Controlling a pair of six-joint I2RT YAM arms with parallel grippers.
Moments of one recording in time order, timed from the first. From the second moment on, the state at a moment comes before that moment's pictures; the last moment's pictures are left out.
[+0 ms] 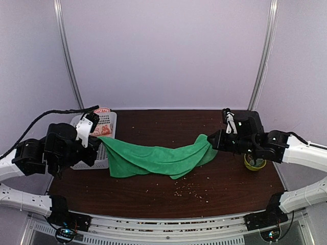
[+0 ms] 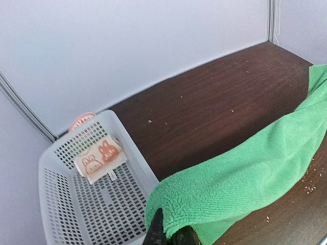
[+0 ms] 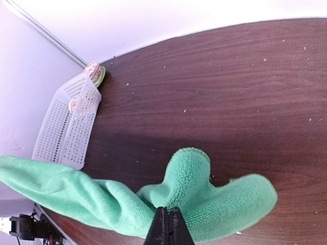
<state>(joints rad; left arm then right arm) -1.13 0.79 0.86 -0.62 -0.70 -0.18 0.83 1.09 0.85 -0.28 0.19 0.74</state>
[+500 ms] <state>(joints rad) -1.13 0.92 0.92 -0.38 -0.69 -0.04 0.75 0.84 0.71 -0.31 0.21 0.64</state>
